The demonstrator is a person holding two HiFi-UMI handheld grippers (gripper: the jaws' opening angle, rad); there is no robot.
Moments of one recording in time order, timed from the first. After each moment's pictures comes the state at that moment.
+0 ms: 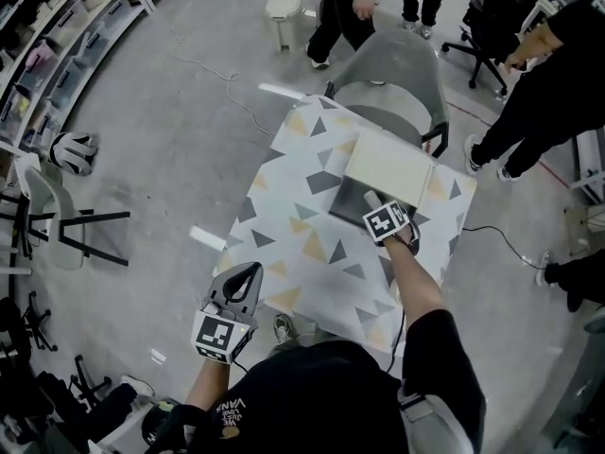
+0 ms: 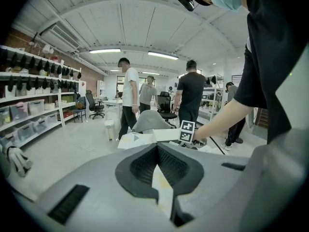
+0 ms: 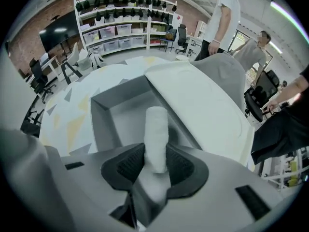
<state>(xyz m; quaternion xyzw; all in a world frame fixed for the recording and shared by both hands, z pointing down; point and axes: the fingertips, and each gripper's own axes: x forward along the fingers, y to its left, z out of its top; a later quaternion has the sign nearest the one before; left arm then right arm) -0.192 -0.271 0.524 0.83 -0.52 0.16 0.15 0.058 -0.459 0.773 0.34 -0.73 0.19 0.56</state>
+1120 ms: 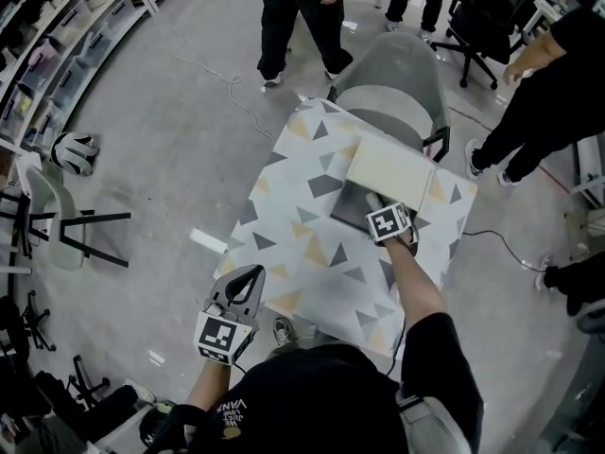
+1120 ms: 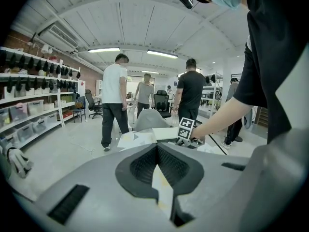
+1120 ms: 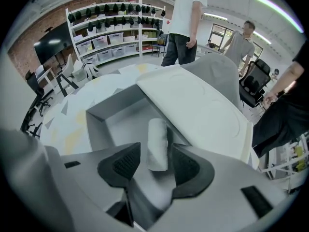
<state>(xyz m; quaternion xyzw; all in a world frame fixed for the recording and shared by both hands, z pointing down) -0.191 -0.269 0.528 0.83 -0.51 0.17 0.15 0.058 -0.470 0.768 0.38 -0.73 0.21 0.53</state>
